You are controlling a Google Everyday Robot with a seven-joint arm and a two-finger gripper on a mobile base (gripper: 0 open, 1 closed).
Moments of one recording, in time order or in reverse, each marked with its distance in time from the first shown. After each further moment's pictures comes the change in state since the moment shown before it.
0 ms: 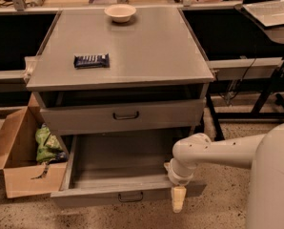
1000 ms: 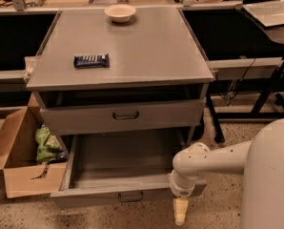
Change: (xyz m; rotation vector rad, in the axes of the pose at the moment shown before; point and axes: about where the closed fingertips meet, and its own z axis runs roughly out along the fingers) arm 0.013 0.036 0.023 -0.047 0.047 0.052
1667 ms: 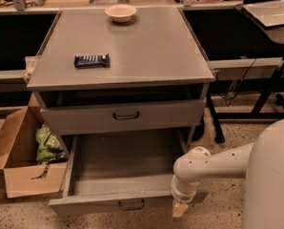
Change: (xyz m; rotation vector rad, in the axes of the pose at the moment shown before) arm 0.007 0.022 0.001 -0.007 0.023 0.053
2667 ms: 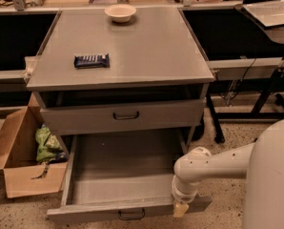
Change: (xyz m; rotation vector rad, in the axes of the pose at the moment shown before) arm 0.000 -0.001 -0.001 0.000 0.000 0.000
